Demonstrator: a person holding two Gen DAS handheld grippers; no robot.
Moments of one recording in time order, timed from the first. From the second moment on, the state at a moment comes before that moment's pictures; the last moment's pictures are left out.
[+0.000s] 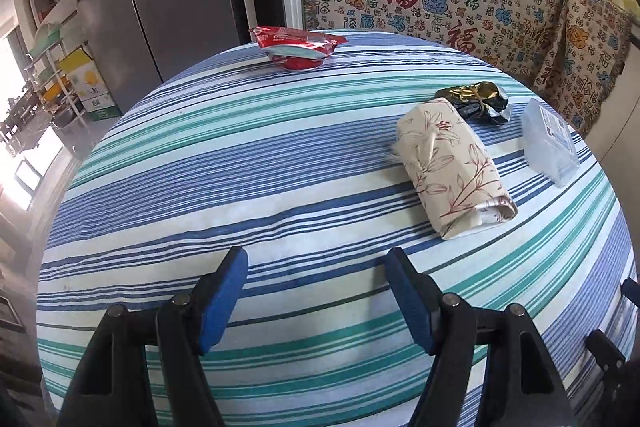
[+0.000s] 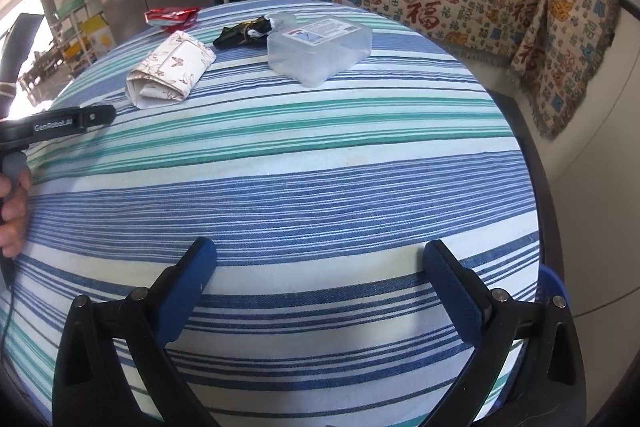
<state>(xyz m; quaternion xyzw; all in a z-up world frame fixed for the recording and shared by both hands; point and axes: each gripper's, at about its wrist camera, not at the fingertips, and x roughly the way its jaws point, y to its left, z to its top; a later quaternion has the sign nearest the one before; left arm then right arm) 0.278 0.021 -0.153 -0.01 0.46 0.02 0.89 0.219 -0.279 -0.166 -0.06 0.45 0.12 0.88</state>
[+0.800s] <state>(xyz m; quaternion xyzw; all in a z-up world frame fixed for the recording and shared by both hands) 0.292 -0.042 -0.144 0.07 0.48 -0.12 0.87 0.219 -0.280 -0.165 -0.06 0.45 0.12 0.88</state>
